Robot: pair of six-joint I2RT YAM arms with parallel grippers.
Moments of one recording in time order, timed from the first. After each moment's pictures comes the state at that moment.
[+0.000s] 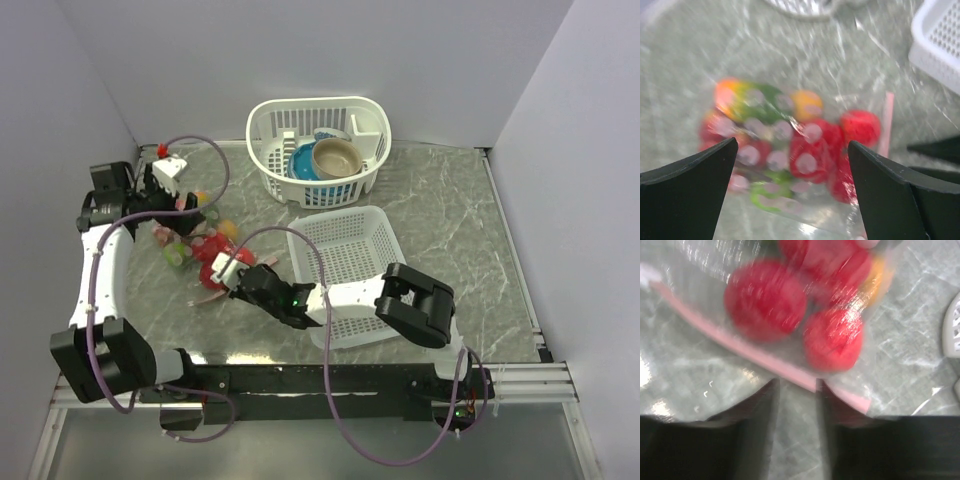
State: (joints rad) left arm 0.26 1.29 1.19 -0.63 0.73 0.63; right arm 1.24 2.00 1.23 0.35 0.36 -0.24
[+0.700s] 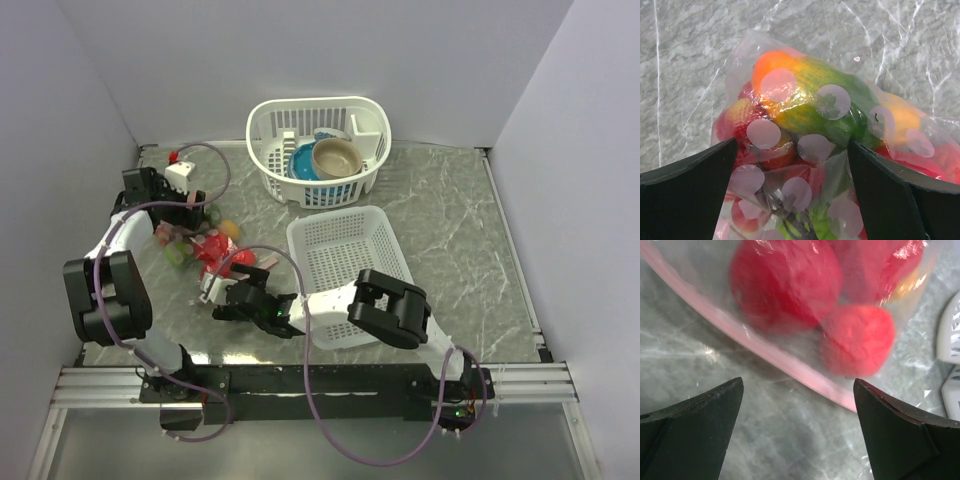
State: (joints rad) left arm 0.22 1.60 1.09 -0.24 0.44 0.47; right arm 1.28 2.15 1.32 0.31 0.47 -0.39
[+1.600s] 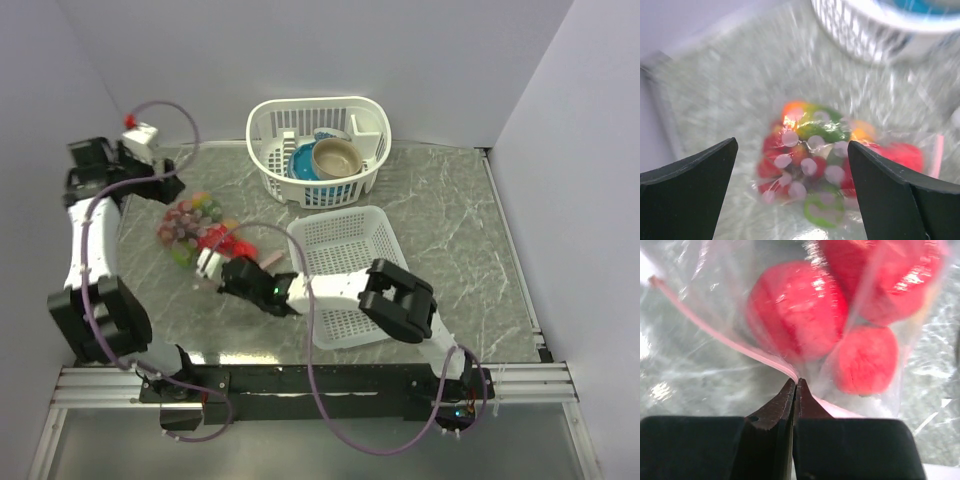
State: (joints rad) left arm 0.33 1.51 1.38 -0.50 0.68 0.46; right arm 1.22 2.13 1.46 0.11 0.33 -0.26
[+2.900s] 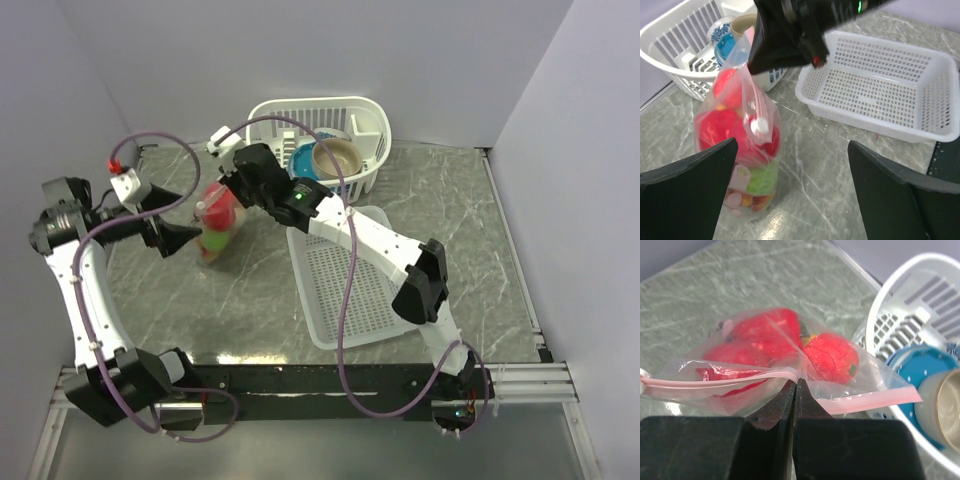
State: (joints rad) left arm 0.47 1.17 1.35 -1.18 1.39 1.03; right arm 0.98 2.11 2.21 -0.48 0.25 -0.10
